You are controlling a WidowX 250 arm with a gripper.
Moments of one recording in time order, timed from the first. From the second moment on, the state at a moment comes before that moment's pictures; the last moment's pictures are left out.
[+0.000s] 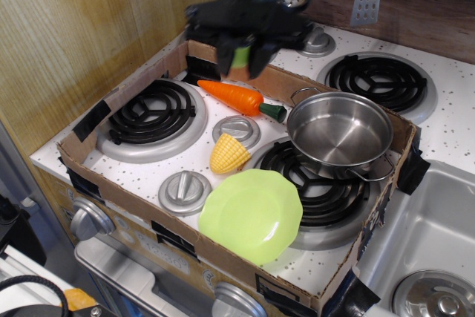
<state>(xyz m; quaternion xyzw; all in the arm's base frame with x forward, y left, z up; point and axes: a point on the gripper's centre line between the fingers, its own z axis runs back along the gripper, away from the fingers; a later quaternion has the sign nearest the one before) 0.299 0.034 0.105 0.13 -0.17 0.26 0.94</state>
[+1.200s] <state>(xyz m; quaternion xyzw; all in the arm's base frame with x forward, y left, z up) 0.277 0.121 0.031 0.10 -0.18 0.24 0.95</state>
